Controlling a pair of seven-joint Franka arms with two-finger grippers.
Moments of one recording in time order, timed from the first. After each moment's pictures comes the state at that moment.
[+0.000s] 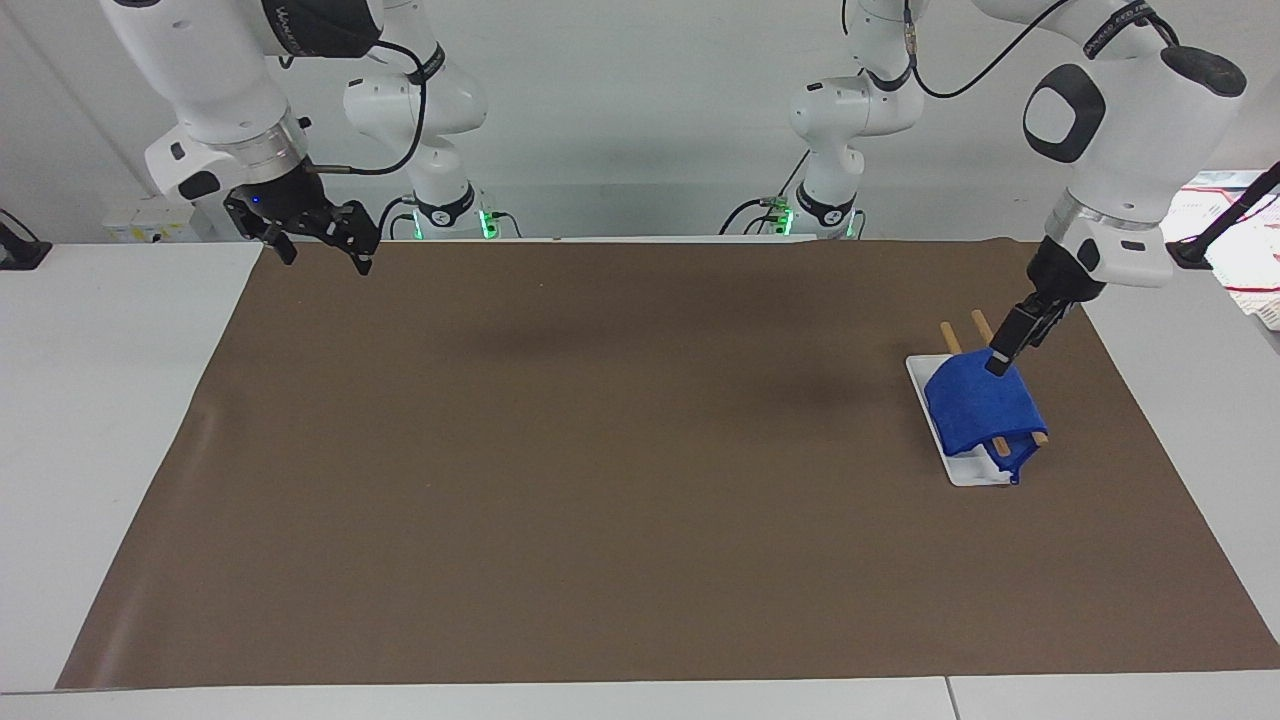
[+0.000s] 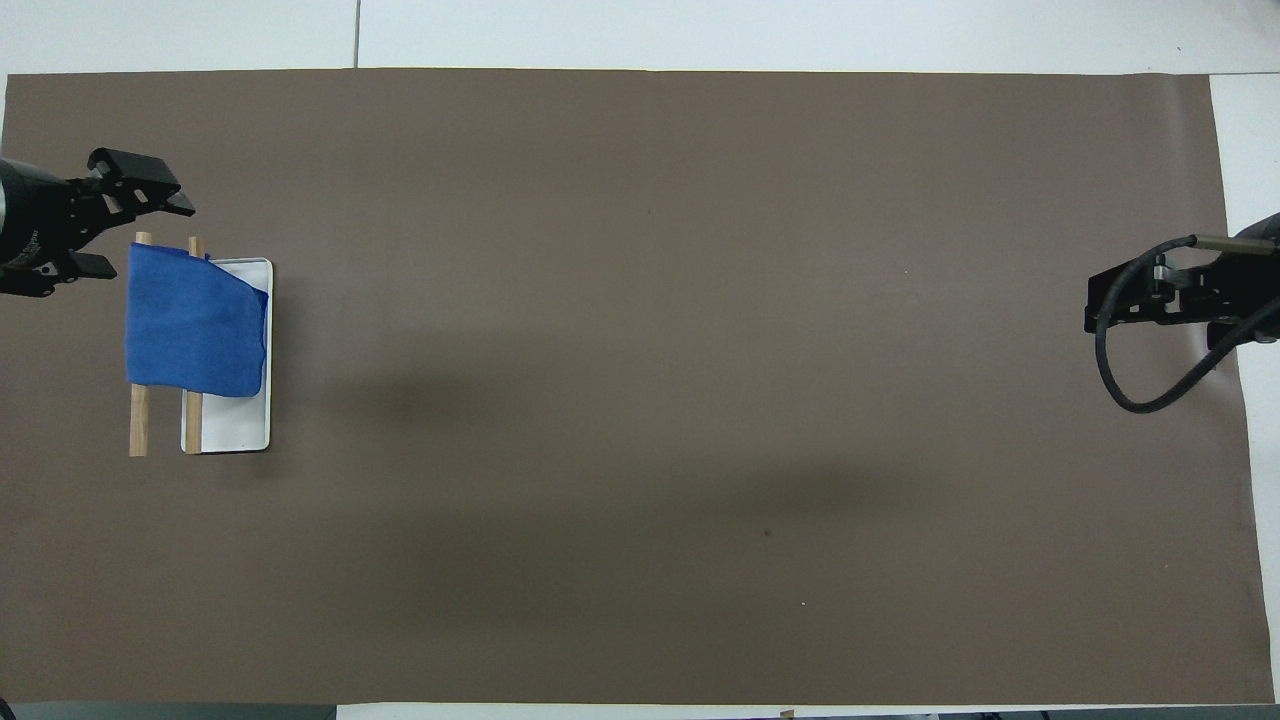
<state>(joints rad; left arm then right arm) 0.01 0.03 -0.06 -1.74 -0.08 1.92 -0.51 0.08 -0.04 -0.04 -1.61 -0.02 1.49 0.22</state>
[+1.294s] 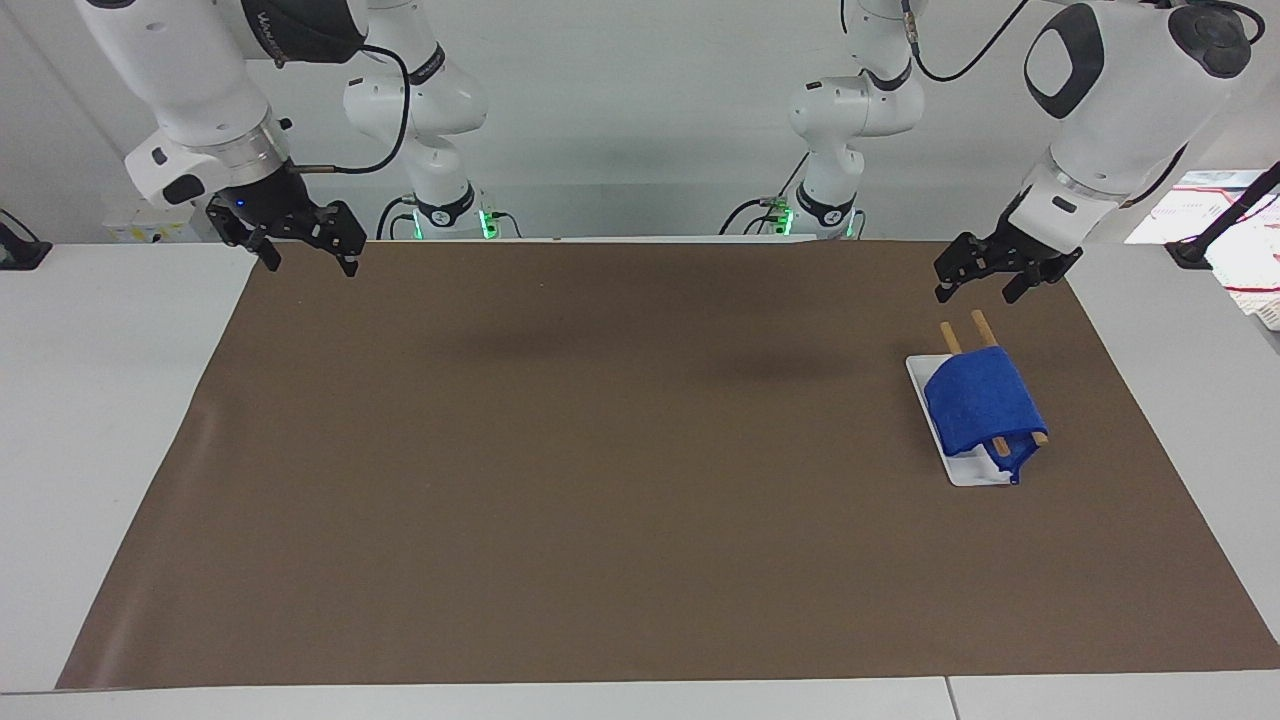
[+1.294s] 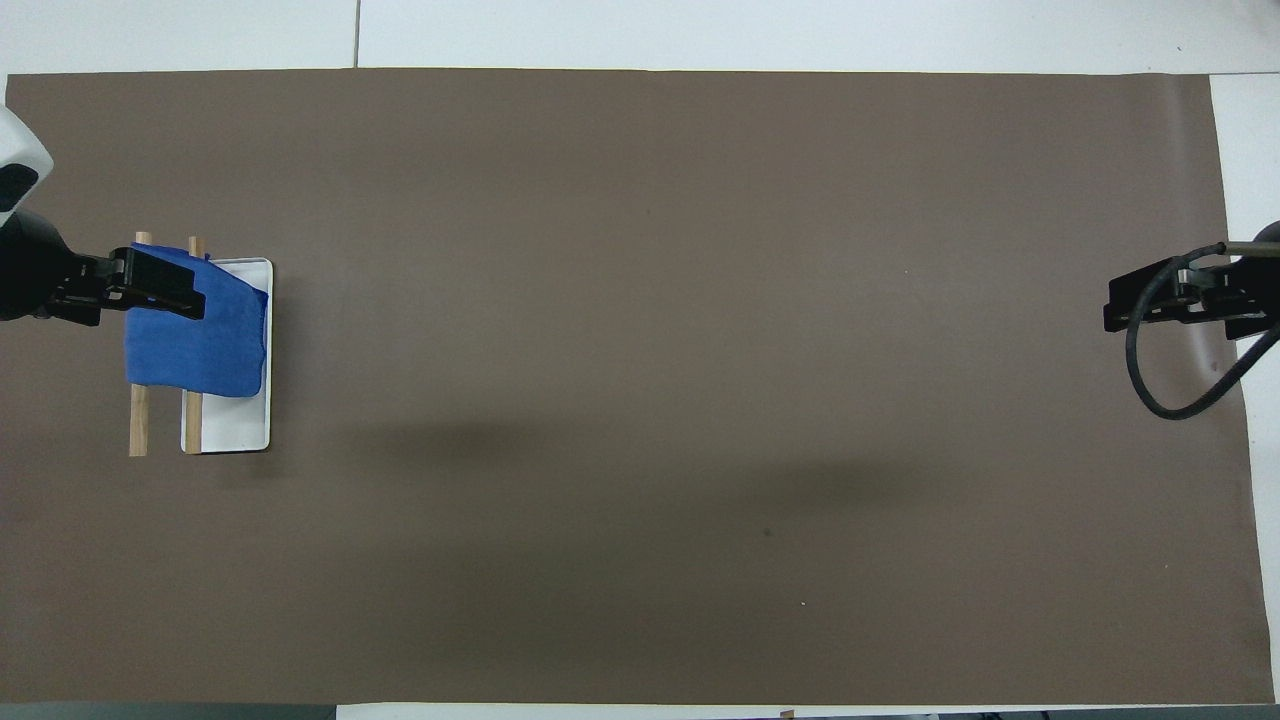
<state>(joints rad) -0.01 -0.01 -0.06 -1.65 -0.08 1.59 -0.01 0.05 -0.04 -0.05 -1.62 -0.02 1.51 0.10</state>
